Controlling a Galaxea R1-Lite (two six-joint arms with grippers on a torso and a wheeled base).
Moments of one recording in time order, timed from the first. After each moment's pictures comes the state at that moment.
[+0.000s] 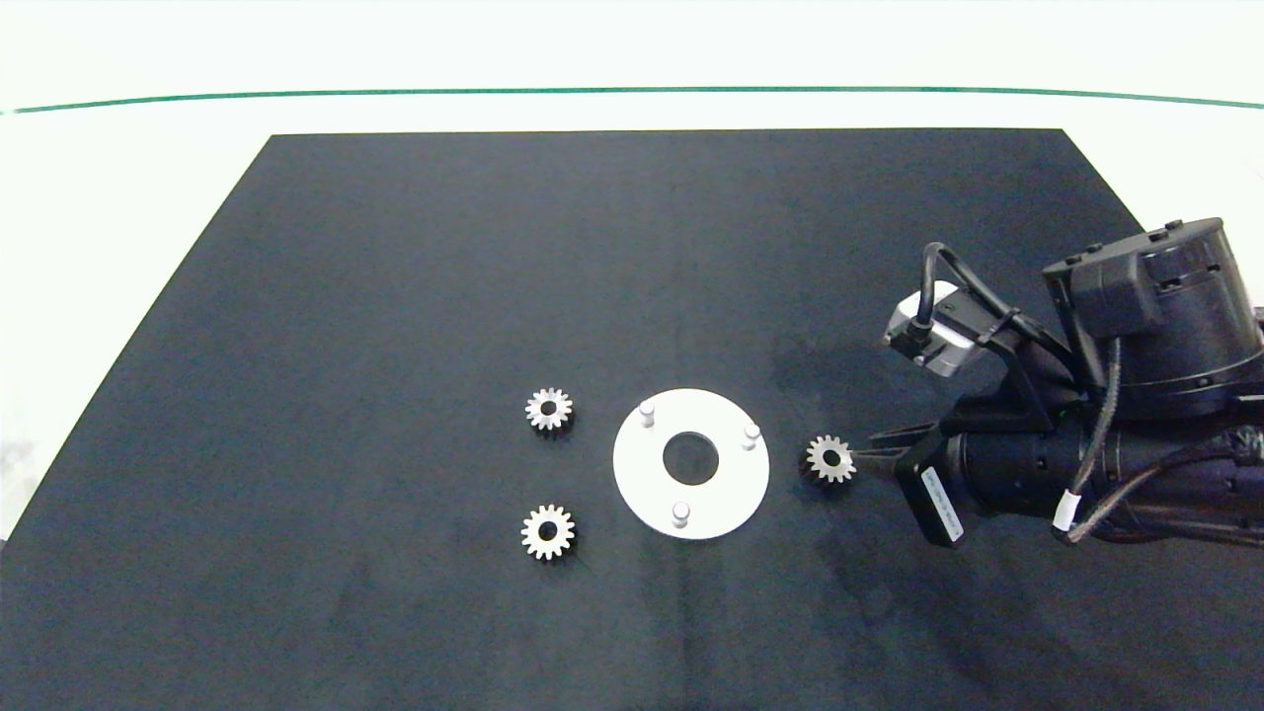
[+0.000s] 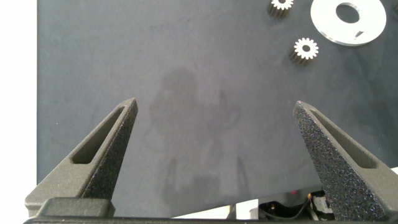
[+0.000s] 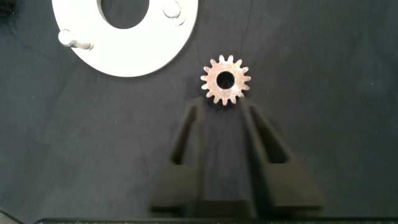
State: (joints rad) left arm -0.12 0.30 -0.60 0.45 -0.05 0.11; right arm 0.59 1.52 -1.02 0.14 -0.13 -0.13
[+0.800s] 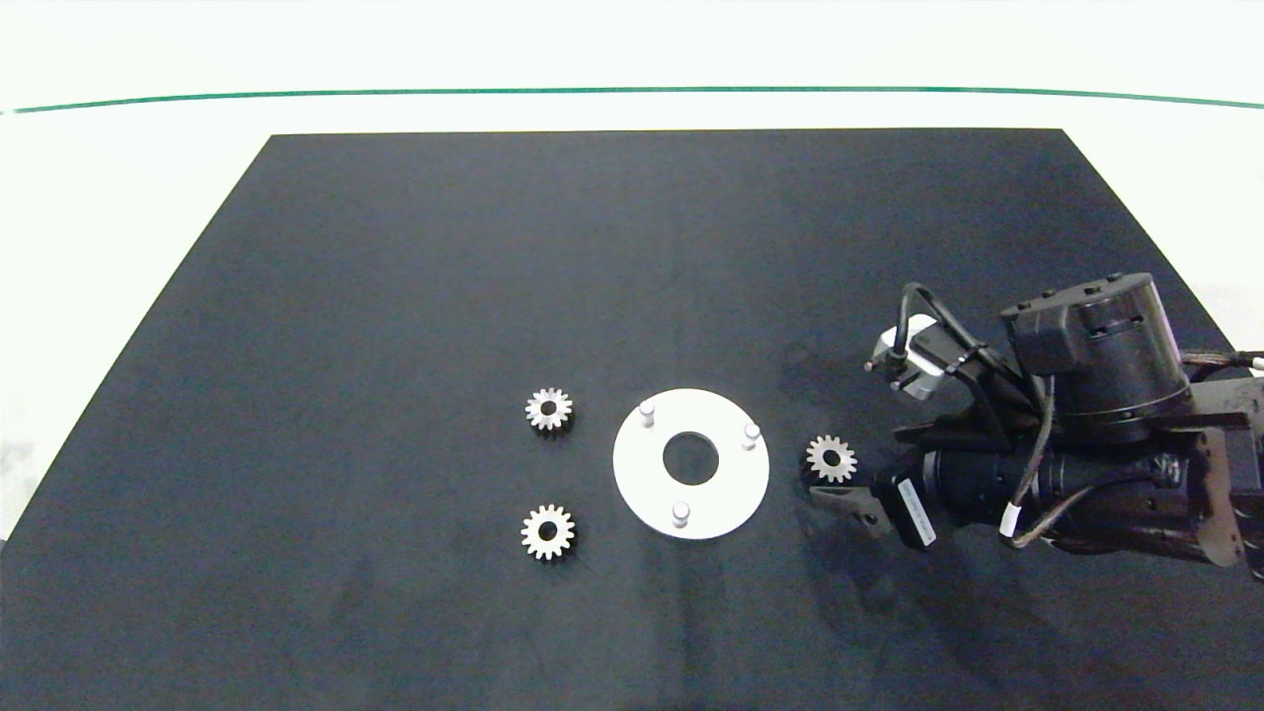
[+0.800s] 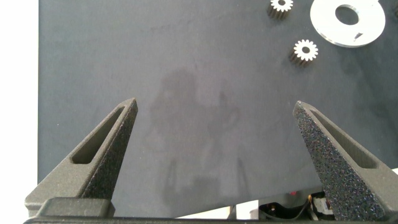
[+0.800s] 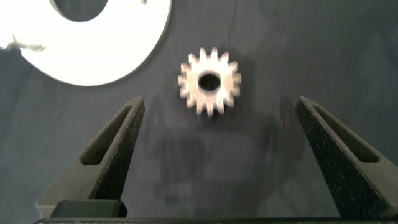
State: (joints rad) left arm -0.12 0.30 -0.61 0.45 -0.05 0.11; right arm 0.54 1.59 -0.92 -0.03 -0.12 -0.13
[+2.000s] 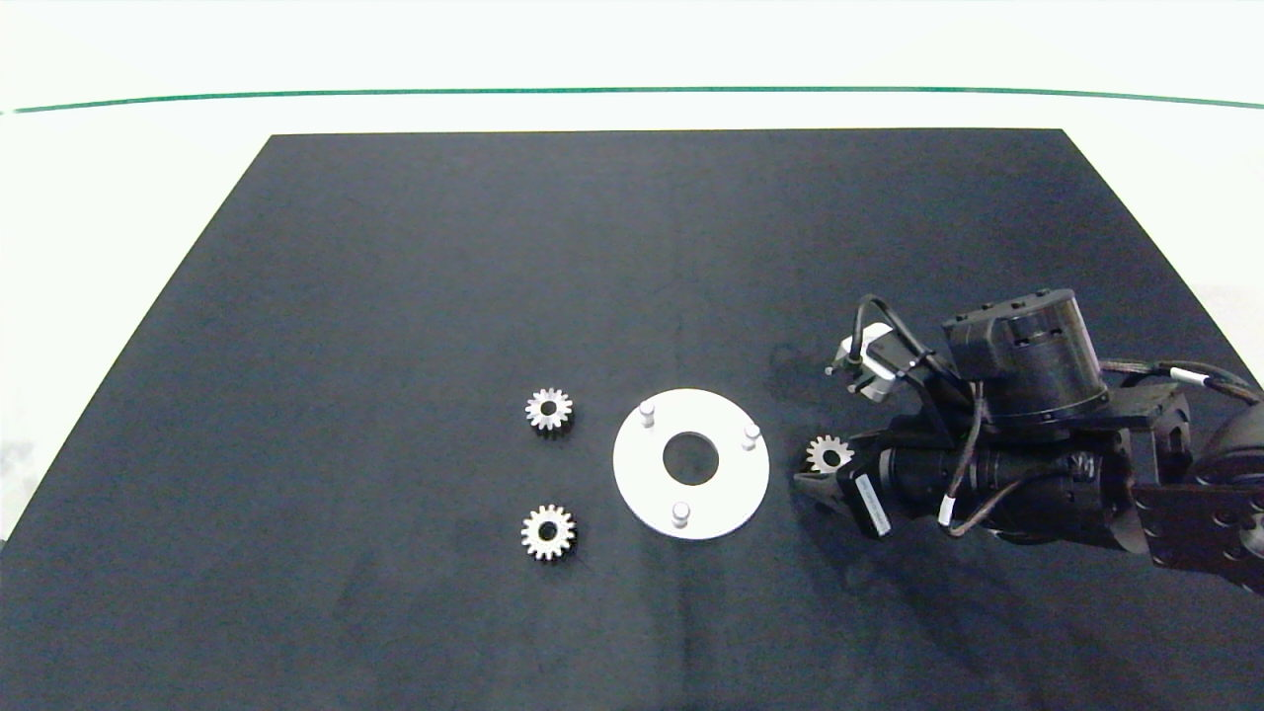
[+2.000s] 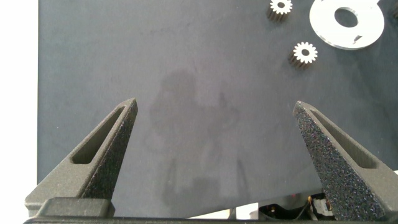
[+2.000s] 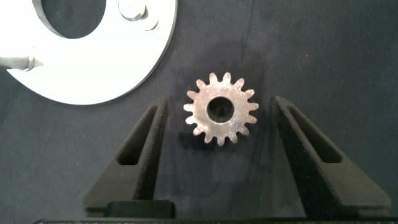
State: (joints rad) left arm -0.12 0.31 -0.61 0.44 -0.05 0.11; right arm 0.54 1.68 -0.94 -0.10 -0.11 -0.12
